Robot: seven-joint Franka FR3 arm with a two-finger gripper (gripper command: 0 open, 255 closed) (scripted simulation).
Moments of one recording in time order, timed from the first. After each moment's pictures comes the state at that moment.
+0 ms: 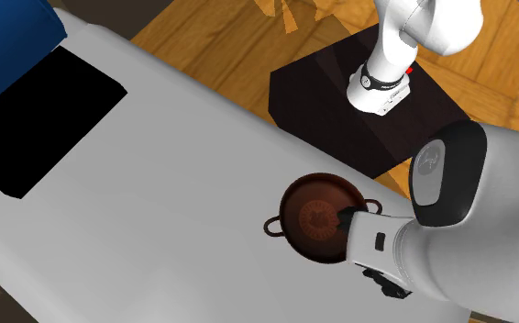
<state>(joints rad) 0.14 0.10 0.62 -2.02 -0.19 2.05 0.85</state>
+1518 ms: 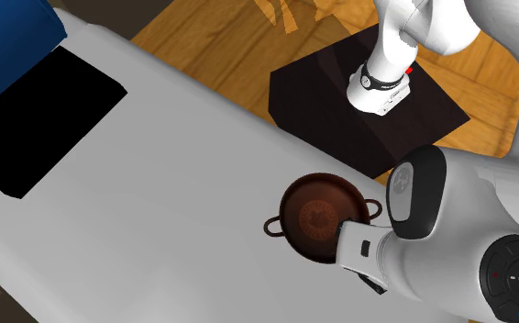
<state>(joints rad) 0.16 0.18 0.61 -2.05 -0.26 2.14 0.91</state>
